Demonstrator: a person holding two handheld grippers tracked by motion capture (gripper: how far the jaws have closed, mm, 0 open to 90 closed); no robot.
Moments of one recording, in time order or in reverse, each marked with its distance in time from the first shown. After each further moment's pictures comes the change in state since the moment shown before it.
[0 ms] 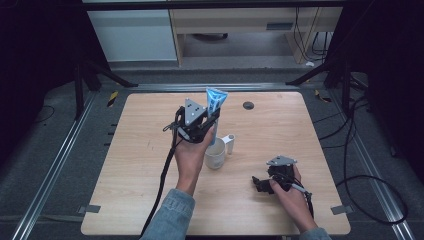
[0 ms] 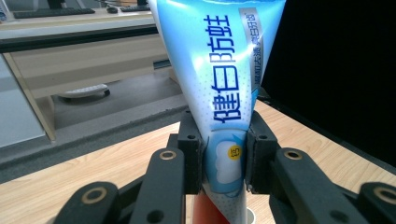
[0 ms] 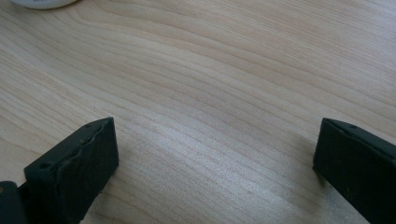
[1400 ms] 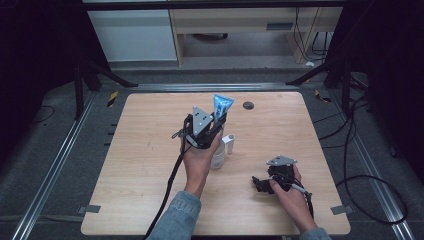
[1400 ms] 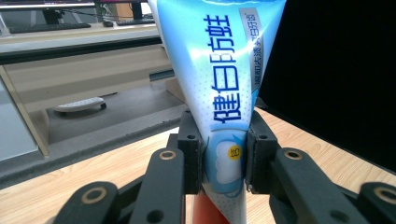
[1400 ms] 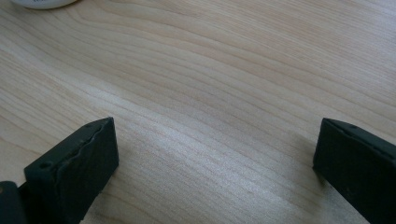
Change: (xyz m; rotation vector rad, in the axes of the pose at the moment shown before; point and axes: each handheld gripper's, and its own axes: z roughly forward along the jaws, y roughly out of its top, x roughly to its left) left arm -0.012 -0.025 0.015 -0.060 -0.005 0.014; right arm 0.000 0.000 0.000 0.000 0.000 -0.001
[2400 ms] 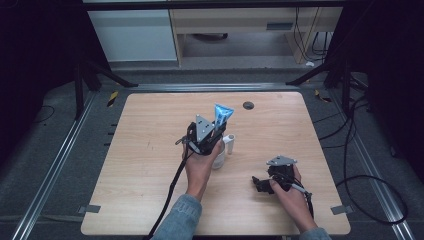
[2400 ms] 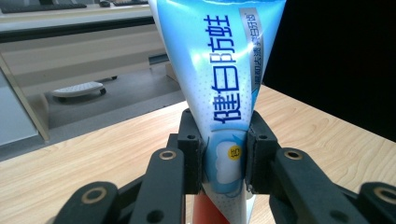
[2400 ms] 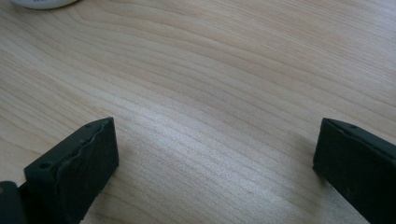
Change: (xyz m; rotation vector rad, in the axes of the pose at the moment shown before) left arm -0.001 -0.035 0.011 0.058 -0.001 0.010; right arm 0.000 0.000 0.000 0.000 0.000 0.000
